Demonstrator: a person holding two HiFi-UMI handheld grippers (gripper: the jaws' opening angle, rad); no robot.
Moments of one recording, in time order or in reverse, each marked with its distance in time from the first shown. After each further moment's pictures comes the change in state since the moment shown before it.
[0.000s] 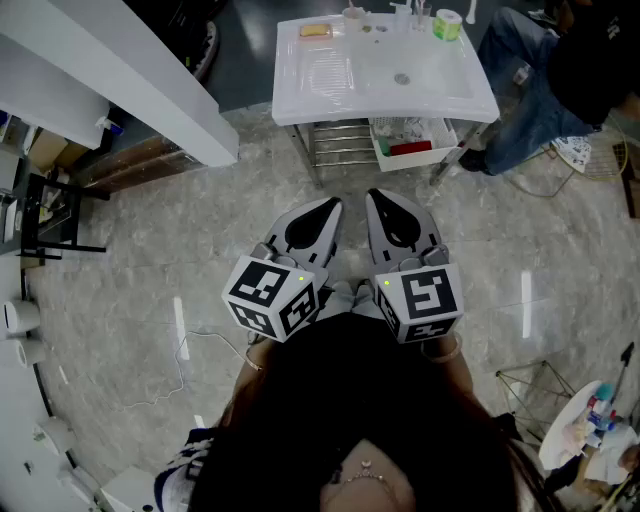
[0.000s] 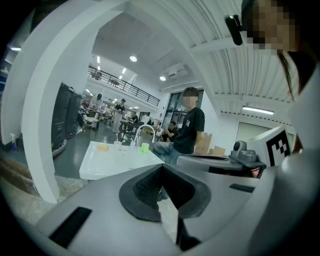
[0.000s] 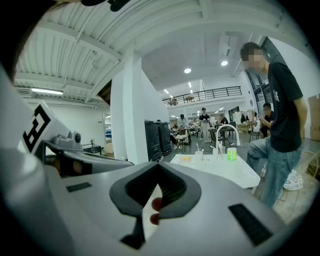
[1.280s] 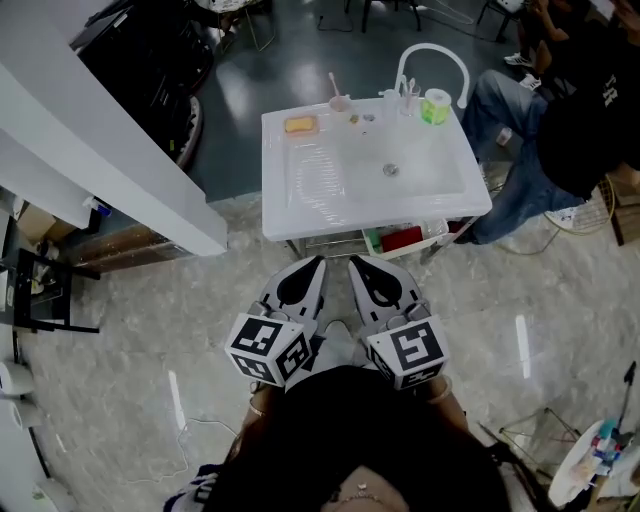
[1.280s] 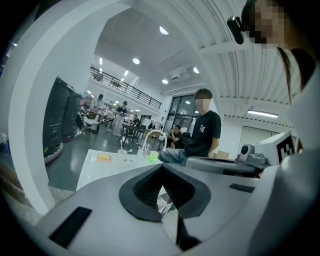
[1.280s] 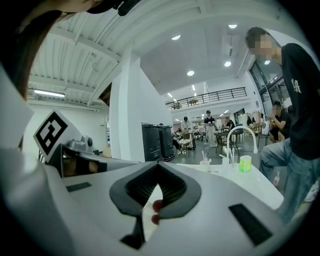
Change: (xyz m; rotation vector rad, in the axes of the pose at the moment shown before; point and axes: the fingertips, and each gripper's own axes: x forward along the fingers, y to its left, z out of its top) left arm 0.122 0.125 0.062 -0.023 -0.033 0.001; right arm 0.150 -0.065 0.033 -0.010 -0.046 0.060
